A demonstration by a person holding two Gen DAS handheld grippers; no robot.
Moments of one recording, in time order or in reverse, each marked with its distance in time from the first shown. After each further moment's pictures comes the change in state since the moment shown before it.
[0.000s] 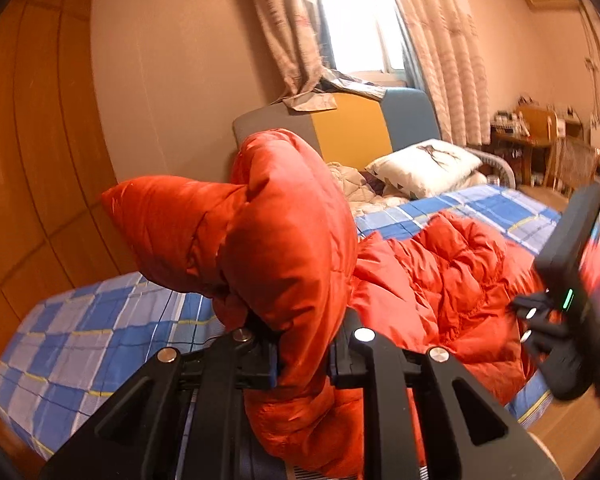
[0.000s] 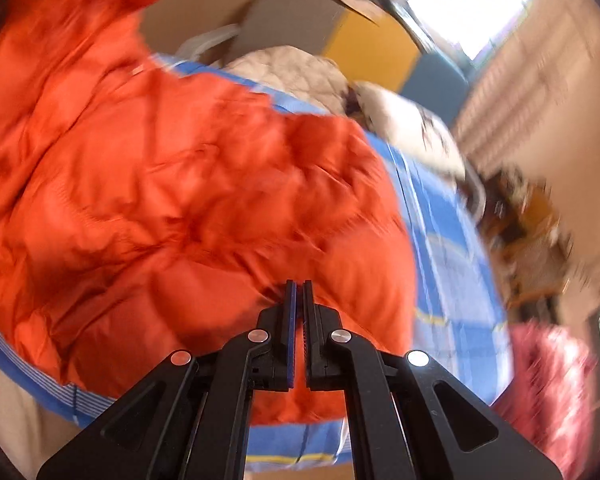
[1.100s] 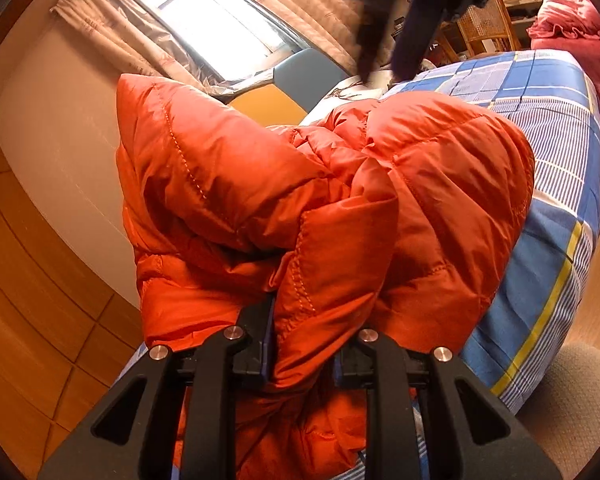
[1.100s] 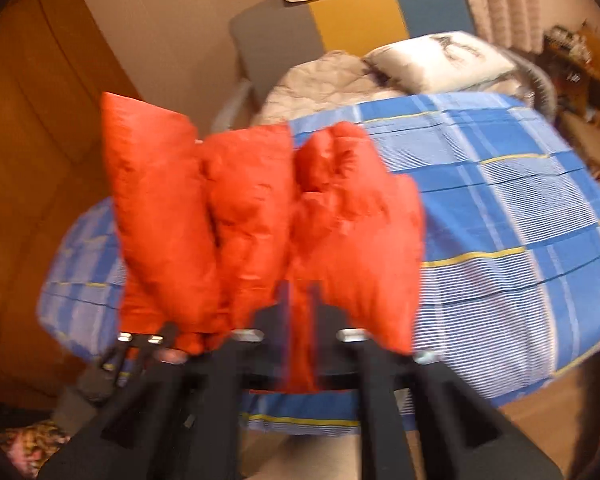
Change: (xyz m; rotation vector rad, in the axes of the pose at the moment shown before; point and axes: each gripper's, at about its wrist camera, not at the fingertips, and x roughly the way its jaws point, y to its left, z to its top) left arm -0.024 -0.141 -0.091 0.538 -0.030 0.032; right arm -0.029 -0.099 -0.006 0.400 -0.044 0.577
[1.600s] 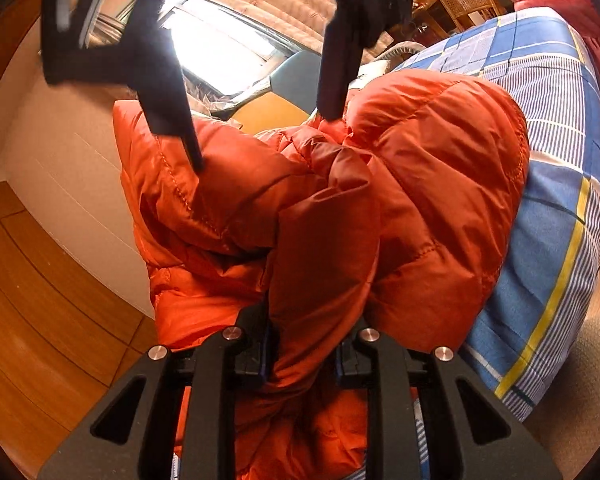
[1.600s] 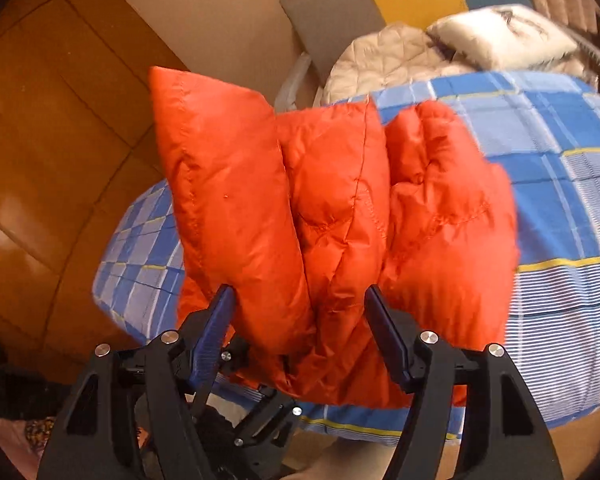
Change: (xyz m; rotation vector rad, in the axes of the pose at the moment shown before) left arm -0.024 -0.020 -0.010 0.129 -0.014 0.088; right arm 0.038 0.021 0.016 -0.012 0.147 0.229
